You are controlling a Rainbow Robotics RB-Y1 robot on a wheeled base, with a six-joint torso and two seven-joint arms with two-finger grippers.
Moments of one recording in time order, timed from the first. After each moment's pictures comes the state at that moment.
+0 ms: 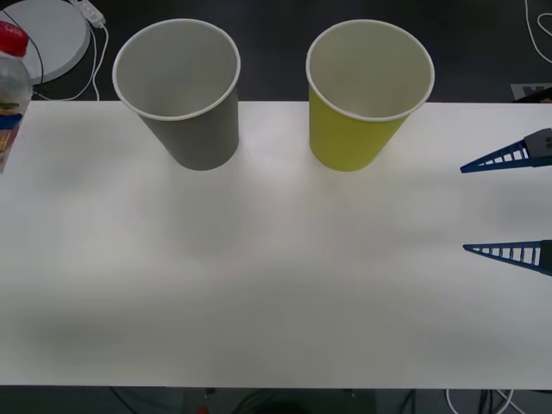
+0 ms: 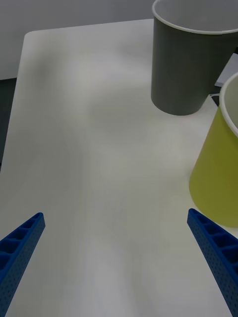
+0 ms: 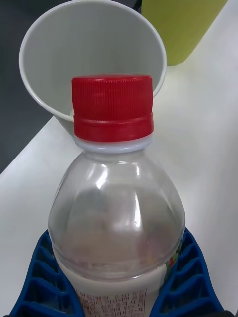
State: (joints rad) right arm 0.05 -1.23 -0.15 -1.84 1.02 -1.17 -0.07; left arm -0.34 1.36 0.21 -1.73 -1.37 -1.36 0.83
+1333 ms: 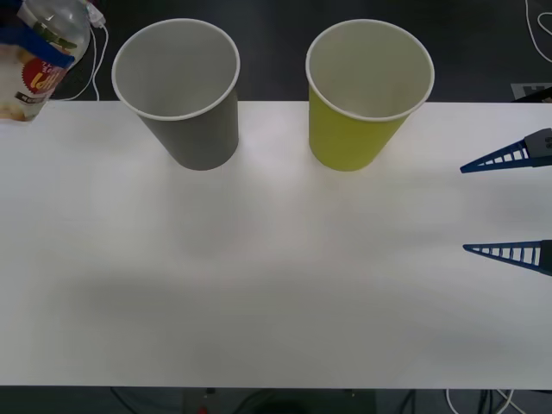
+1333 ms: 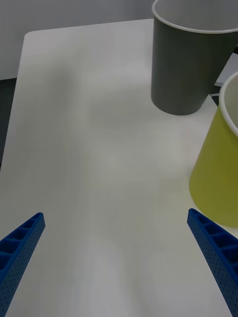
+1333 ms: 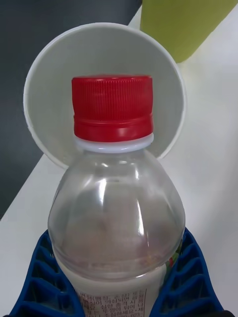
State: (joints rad) right arm 0.05 -1.23 -0.15 -1.84 1.02 -1.17 -0.07; left arm -1.19 1.31 -0.57 -1.35 -1.39 -1.42 0.85
